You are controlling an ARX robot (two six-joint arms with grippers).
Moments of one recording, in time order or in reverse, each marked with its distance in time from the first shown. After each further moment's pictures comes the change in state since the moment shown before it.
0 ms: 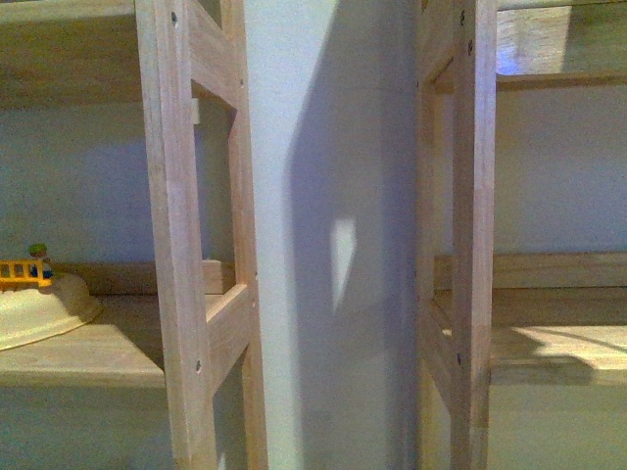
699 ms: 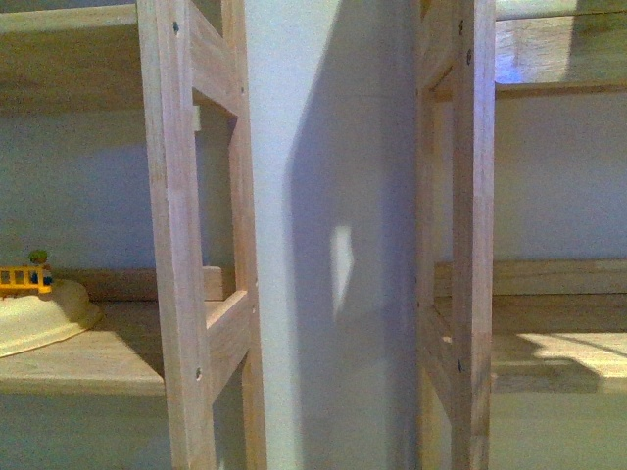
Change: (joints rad) left arm 0.000 0.000 0.000 0.000 0.000 0.000; right arm -0.024 0.082 0.102 -0.022 -0.142 0.121
